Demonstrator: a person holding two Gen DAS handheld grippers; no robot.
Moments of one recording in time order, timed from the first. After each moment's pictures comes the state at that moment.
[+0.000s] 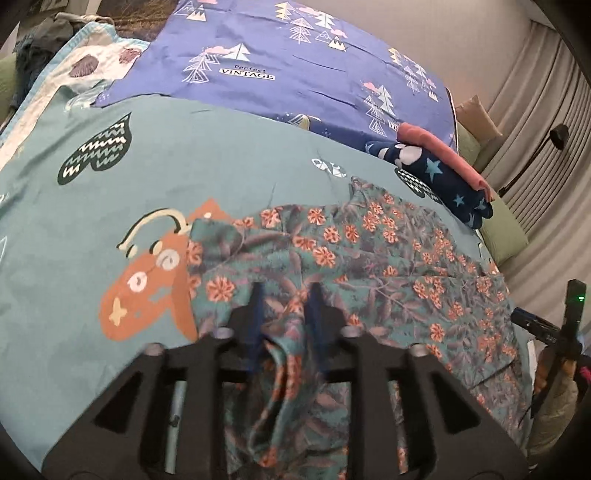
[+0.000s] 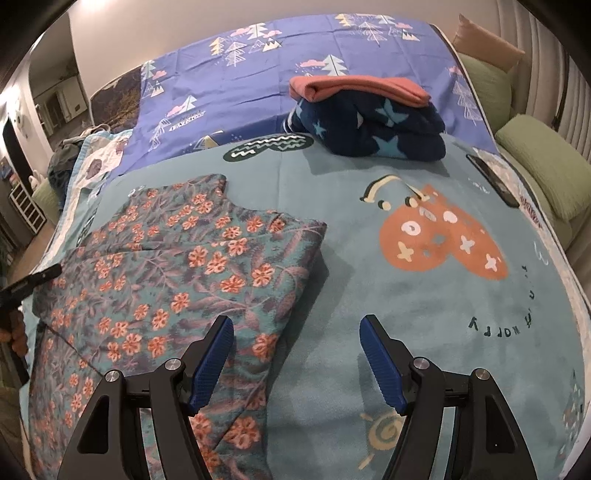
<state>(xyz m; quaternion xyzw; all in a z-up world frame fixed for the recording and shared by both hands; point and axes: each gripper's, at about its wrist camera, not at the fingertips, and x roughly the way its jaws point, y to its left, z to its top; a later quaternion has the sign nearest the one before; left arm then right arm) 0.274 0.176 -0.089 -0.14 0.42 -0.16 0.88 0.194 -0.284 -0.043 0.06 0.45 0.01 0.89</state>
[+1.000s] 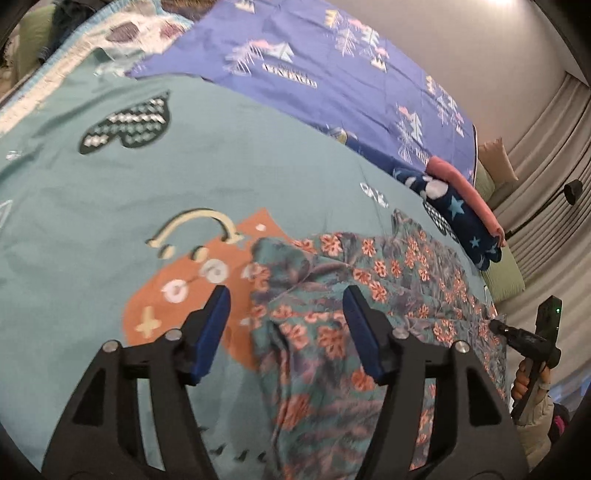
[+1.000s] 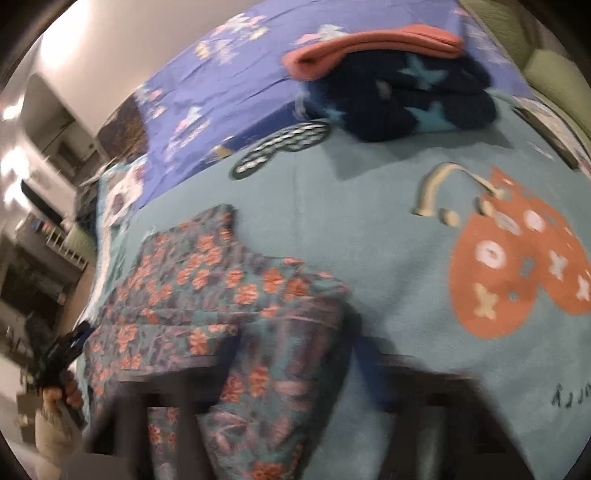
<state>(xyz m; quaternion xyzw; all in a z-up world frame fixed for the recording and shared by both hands) 0.304 0.214 -0.111 -0.21 0.43 -0.13 0.87 0.278 -0.298 -0.064 0.18 0.47 0.09 0.86</state>
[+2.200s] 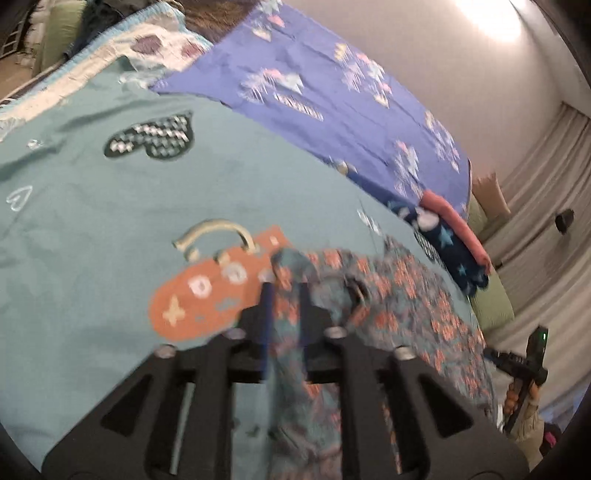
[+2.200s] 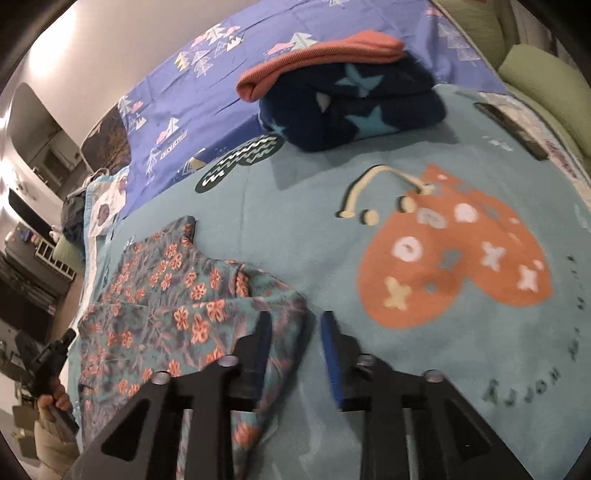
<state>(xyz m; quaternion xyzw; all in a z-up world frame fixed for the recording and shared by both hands) 0.265 0.244 -0.098 -0.26 0.38 -0.13 0.88 0.246 -0.348 -0.058 0.19 0.46 0.04 0.86</state>
